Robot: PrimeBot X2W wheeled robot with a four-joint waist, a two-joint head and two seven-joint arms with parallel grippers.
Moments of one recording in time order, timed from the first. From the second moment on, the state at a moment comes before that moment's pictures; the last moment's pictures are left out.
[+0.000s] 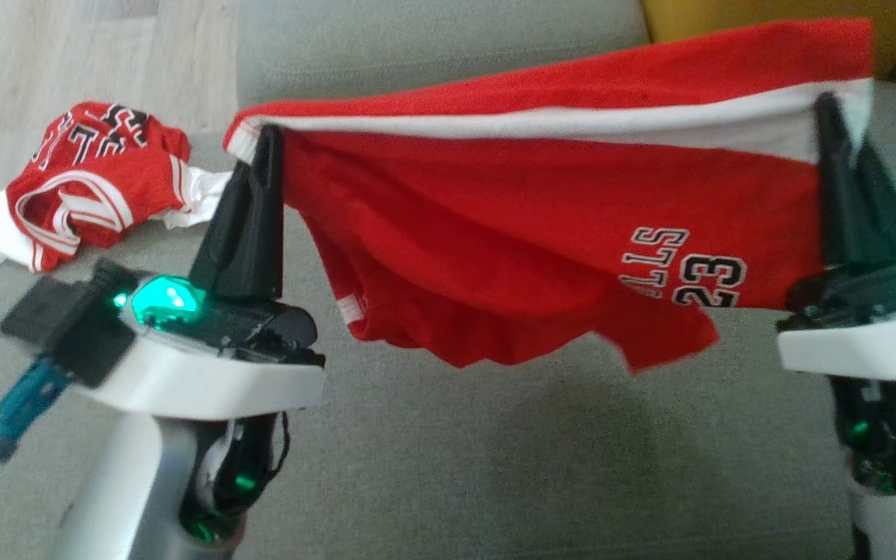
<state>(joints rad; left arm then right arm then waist) -0.22 0.16 -0.36 -0.26 -0.53 0.09 -0.18 -0.20 -0.15 0.07 -0.27 0.33 0.12 0.04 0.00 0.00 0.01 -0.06</state>
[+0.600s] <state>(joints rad) -0.63 0.23 -0.34 0.01 -0.55 0.01 0.02 -0.56 -0.14 0.10 0.09 0.36 0.12 0.06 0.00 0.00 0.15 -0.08</state>
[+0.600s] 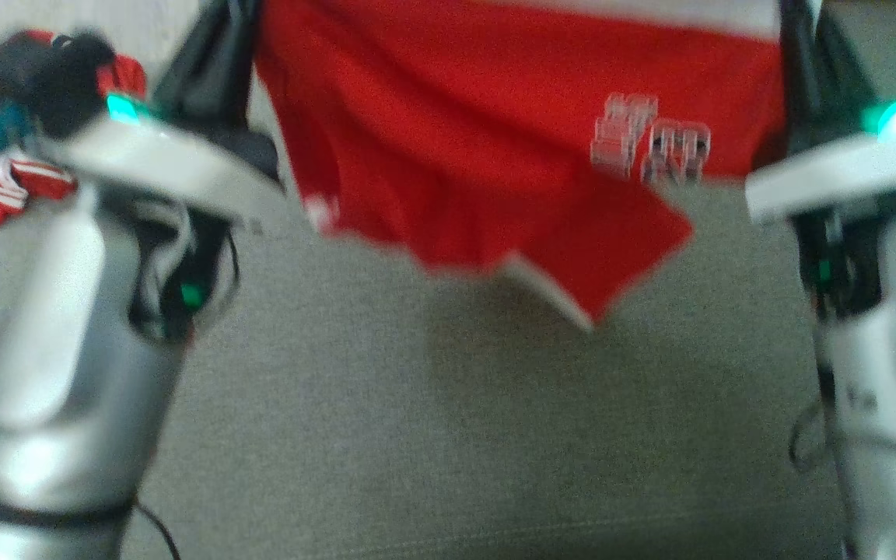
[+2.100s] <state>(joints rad) -0.27 0.09 -0.35 0.07 -0.48 -0.12 -0.26 -0.25 -0.06 0.08 0.15 0.30 0.12 -0.26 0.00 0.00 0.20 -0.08</state>
